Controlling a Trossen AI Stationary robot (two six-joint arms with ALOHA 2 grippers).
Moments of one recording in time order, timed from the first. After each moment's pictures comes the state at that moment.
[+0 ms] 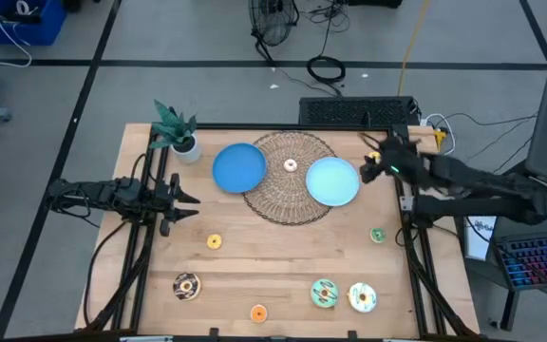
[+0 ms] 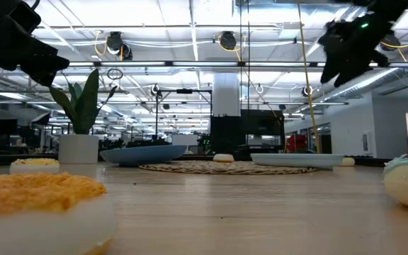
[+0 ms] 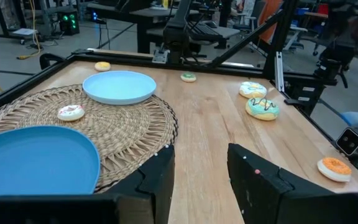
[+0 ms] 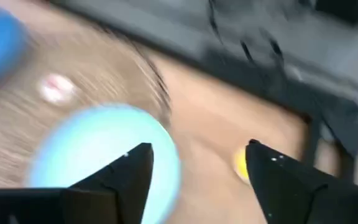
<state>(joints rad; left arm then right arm) -0.15 0.01 0.18 -0.34 -0.08 -0.13 -0.33 0.85 0.81 -0.90 0.56 0.56</state>
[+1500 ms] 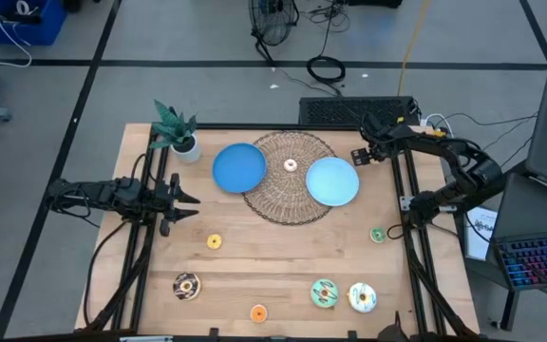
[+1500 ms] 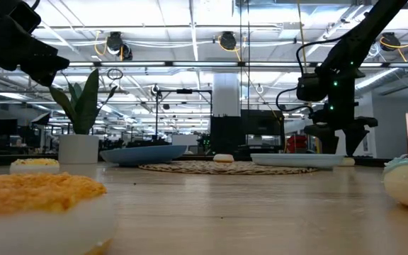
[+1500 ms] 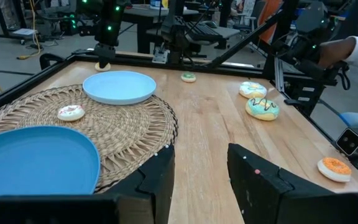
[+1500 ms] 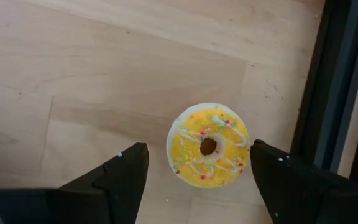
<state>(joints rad) -0.15 0.01 0.18 -0.34 -0.08 -0.13 -0.95 1.46 0.73 -0.61 0.26 0.37</state>
